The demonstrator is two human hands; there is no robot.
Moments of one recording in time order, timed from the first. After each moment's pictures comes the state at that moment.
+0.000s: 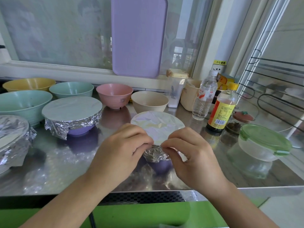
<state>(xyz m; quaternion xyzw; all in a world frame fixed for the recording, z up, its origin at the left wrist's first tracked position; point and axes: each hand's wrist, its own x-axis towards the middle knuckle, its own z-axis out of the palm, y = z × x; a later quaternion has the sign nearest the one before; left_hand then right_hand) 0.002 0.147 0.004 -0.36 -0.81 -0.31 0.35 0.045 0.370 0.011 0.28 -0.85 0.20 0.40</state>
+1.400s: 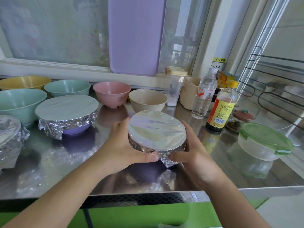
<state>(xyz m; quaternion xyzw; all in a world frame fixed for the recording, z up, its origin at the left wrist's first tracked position) -0.036 0.152 -0.012 -0.21 -0.84 -0.50 0.04 0.029 0.378 0.000 0.09 -0.71 0.70 0.04</state>
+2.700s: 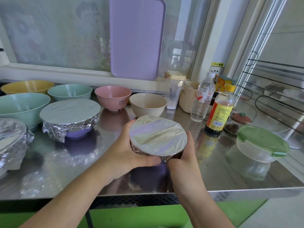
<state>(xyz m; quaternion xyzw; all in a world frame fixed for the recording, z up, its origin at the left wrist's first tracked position) -0.020 0.159 -0.017 -0.24 -0.71 -0.66 -0.05 0.056 0.329 -0.002 -0.05 -0.73 0.65 0.21</state>
